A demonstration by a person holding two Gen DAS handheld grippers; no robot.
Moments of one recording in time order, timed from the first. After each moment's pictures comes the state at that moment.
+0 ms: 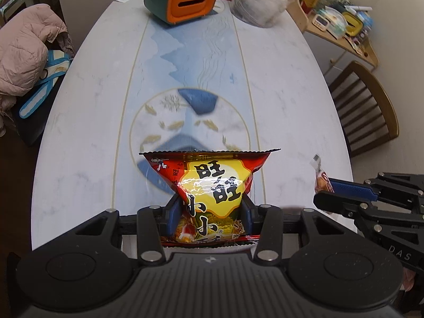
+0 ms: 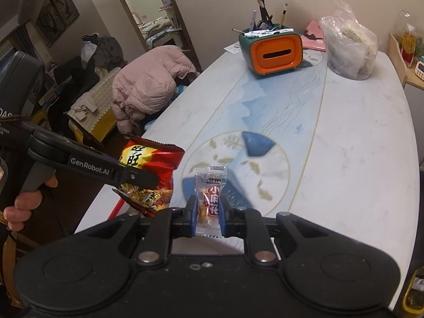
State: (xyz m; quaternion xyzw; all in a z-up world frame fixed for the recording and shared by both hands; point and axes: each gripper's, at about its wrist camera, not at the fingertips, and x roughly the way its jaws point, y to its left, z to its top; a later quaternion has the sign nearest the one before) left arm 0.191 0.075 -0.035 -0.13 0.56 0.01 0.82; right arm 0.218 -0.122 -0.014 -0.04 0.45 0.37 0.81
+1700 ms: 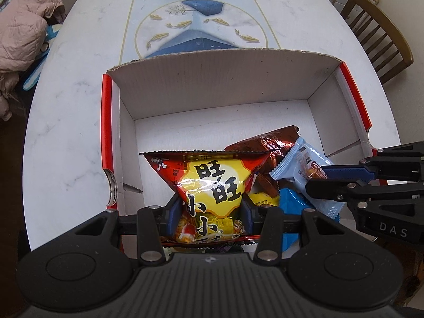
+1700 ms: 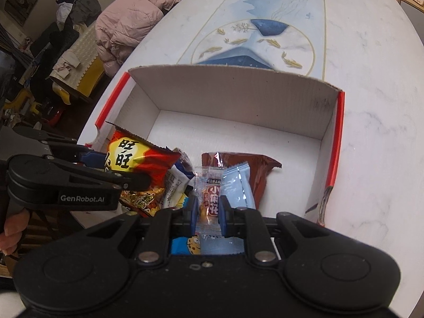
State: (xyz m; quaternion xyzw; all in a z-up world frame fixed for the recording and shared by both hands) left arm 0.070 0.054 -0.144 -0.05 0.61 0.00 0.79; right arm 0.104 -0.099 -0.121 -0.05 0.57 0.31 0.76
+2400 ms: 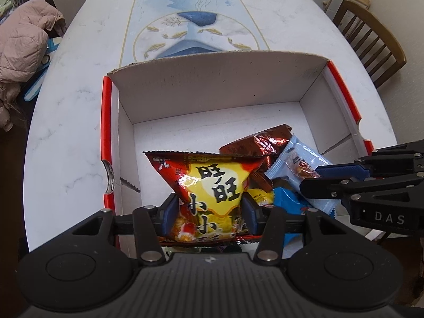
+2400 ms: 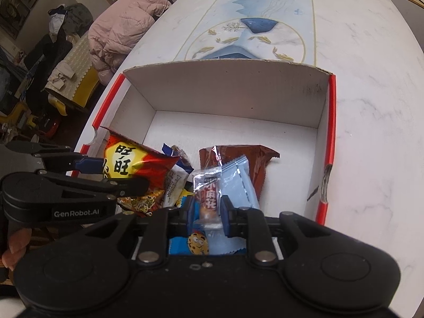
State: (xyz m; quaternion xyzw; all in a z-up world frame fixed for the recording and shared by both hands) left arm 0.052 0.049 -0.139 -0.05 0.58 0.00 0.82; right arm 0.092 -0.108 -0.122 -0.01 0.57 0.29 0.77
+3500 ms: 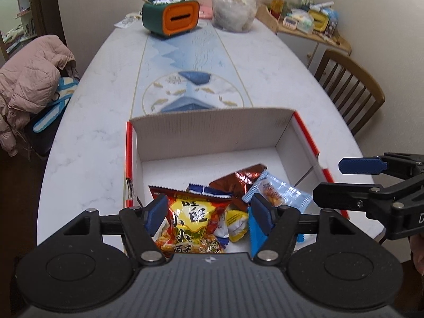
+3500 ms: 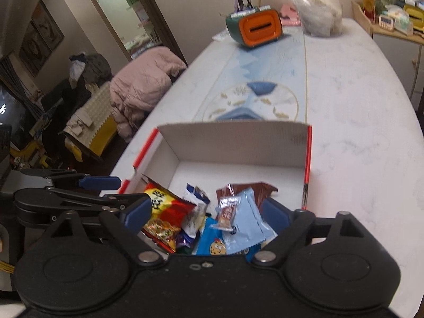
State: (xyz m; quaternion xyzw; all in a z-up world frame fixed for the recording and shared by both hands) left arm -0.004 0.047 -0.077 -0.06 0.46 0.00 0.89; right arm 0.047 -0.138 -0.067 0.03 0.43 0.32 0.84
